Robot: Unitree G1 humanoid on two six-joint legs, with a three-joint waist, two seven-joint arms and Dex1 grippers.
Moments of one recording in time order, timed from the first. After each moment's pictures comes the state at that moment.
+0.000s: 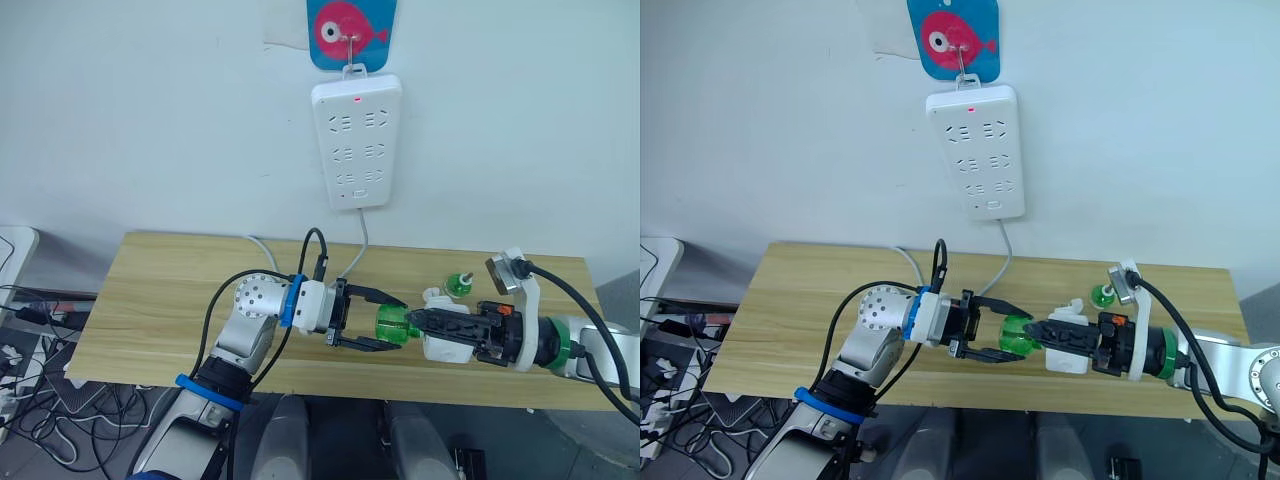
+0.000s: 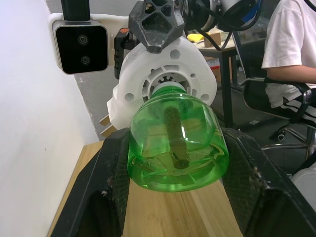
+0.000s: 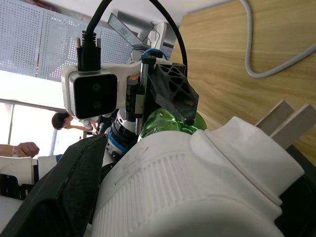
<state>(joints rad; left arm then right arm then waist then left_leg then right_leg) -0.47 0.29 -0.30 0.15 -0.37 -0.36 -1.43 -0.08 -0.95 -0.09 -0.44 1.96 1.00 0.17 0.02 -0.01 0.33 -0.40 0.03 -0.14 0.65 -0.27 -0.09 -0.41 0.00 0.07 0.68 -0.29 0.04</state>
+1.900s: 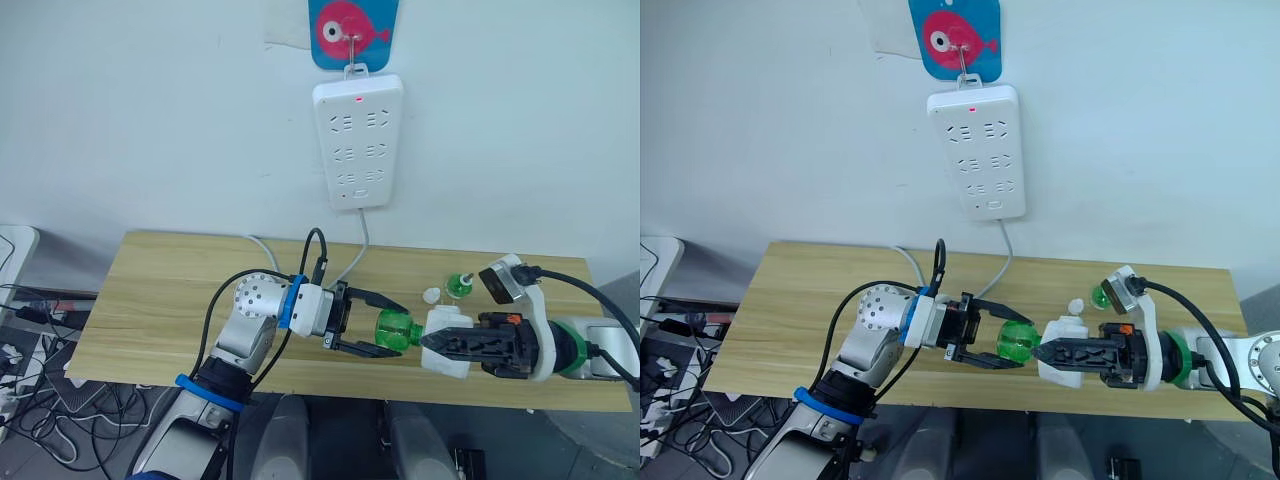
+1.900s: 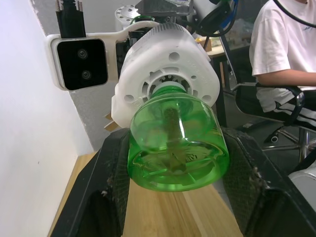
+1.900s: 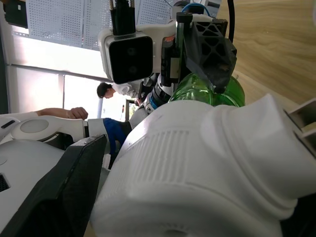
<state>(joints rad) -0.47 0.28 -0.30 0.13 -0.39 -0.36 -1.47 -0.16 -1.02 -0.01 -0.33 1.95 1.12 0.43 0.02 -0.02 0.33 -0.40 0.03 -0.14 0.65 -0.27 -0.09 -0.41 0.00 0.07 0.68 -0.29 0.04</state>
